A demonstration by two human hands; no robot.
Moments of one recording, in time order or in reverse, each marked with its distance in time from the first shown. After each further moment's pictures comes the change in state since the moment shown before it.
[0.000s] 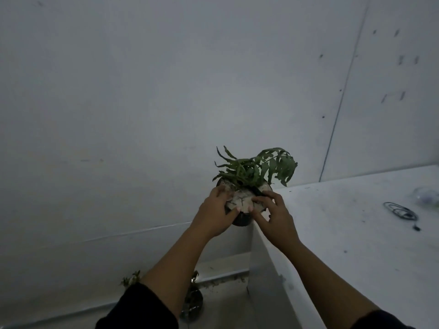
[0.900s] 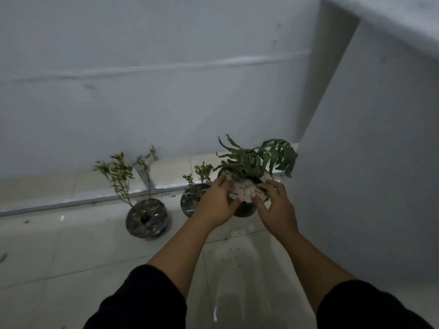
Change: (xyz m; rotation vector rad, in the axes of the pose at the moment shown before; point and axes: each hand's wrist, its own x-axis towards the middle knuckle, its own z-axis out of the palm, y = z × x) left_hand -0.089 -0.387 0.405 -0.060 -0.238 -0.225; right_hand -0.219 0.318 0.413 -0.067 -0.208 0.267
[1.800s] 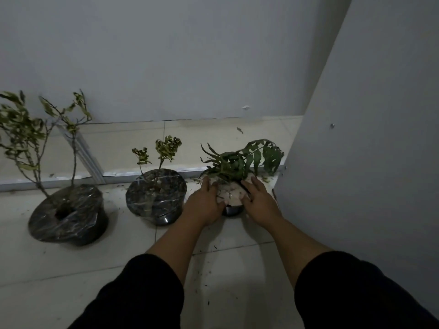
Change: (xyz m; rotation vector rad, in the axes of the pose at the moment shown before) left_hand 0.151 -0.125 0.235 0.276 -0.039 -0.132; right_hand 0.103 0.231 0.154 -0.172 -0.274 -0.053
